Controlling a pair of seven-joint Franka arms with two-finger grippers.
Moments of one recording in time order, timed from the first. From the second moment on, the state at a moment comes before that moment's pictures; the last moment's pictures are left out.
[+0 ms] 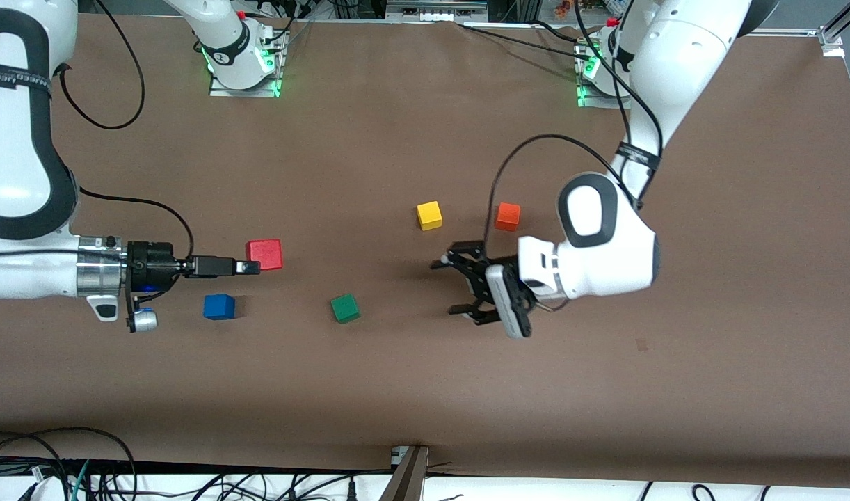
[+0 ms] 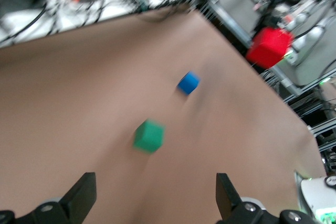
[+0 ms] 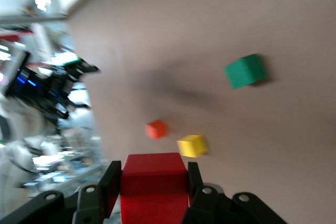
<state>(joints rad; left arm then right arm) -0.26 0.74 -0.15 -1.32 -1.01 2.17 0.96 0.06 0.55 -0.05 -1.35 0.86 1.63 -0.13</state>
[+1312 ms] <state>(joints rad) -0.24 0.61 0.49 -1.11 -0.39 1.57 0.60 0.15 0.57 -0.05 -1.46 0.10 2.05 -0.04</state>
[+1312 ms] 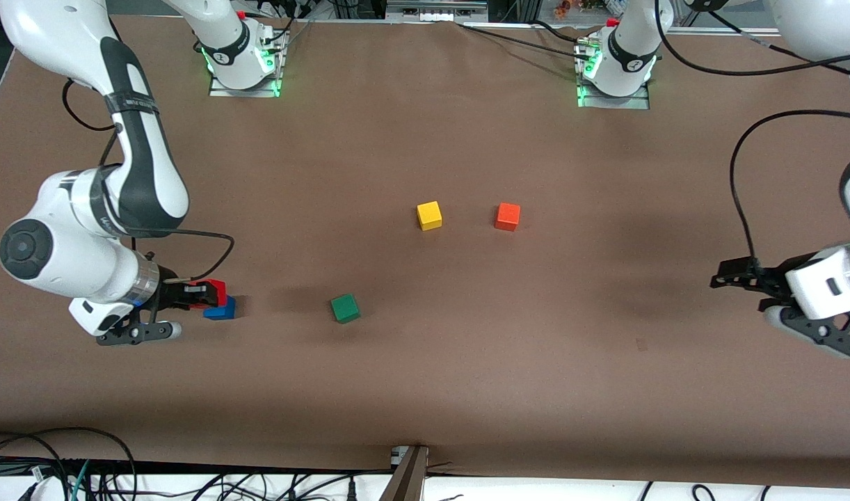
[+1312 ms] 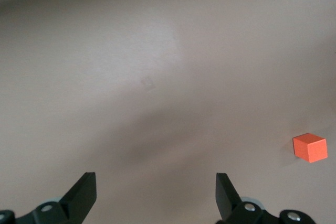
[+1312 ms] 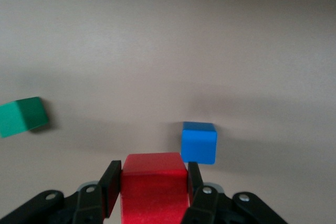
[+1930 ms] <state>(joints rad) -0.24 0.49 0.52 -1.11 -0.35 1.49 0.35 0.15 0.58 -0.06 -1.63 0.06 2.28 -0.03</state>
